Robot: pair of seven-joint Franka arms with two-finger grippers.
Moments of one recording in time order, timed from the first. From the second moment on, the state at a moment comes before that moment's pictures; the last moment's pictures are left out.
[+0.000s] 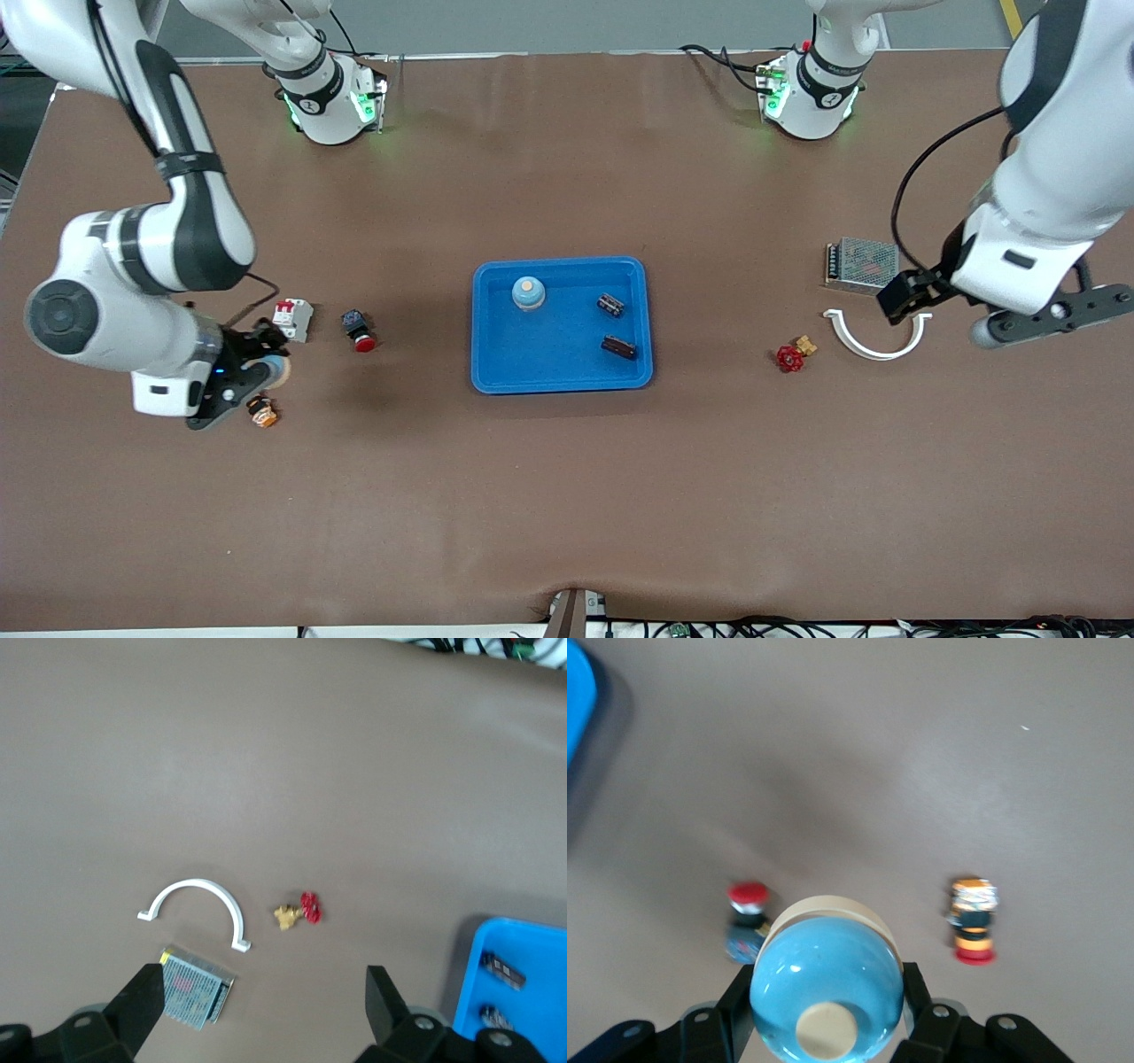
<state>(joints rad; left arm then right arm) 0.08 0.20 -0.33 -1.39 0.16 1.61 -0.43 0.05 0.40 0.08 -1.65 -0.01 1.93 -0.47</state>
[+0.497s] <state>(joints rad) -0.02 0.04 -0.14 -1.50 0.10 1.56 -0.25 0.33 0.42 0.09 -1.62 0.06 1.99 0.12</state>
